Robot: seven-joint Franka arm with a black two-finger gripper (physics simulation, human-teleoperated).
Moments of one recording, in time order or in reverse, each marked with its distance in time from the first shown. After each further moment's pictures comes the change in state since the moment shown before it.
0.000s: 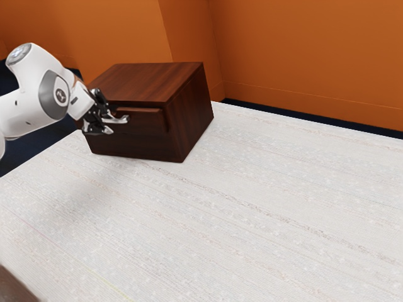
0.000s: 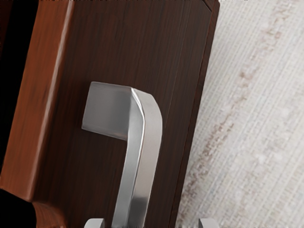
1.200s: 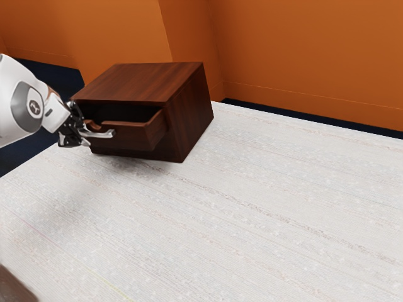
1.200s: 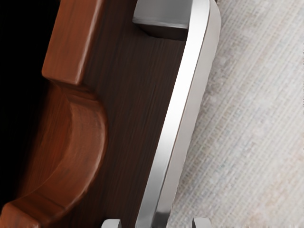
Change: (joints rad) arm -0.024 -0.173 0.081 -0.244 0.011 0.048 0.000
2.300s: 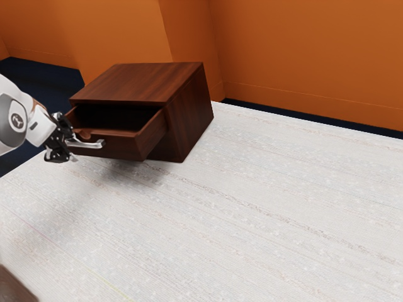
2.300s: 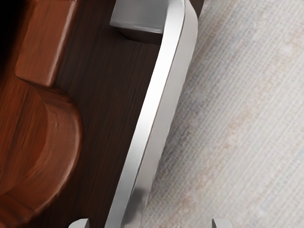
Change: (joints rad) arm -0.086 -0.160 0.092 -0.209 0.018 0.033 -0.004
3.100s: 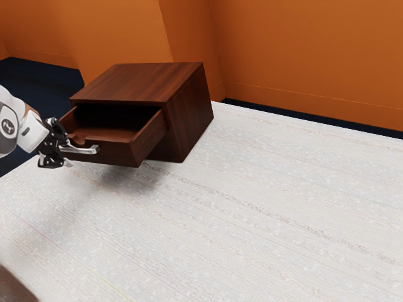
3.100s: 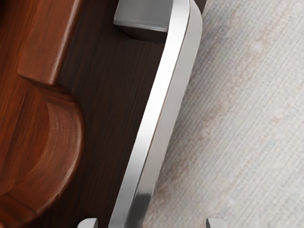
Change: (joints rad) arm -0.057 -0.071 0.063 -0.080 0.020 0.007 0.001
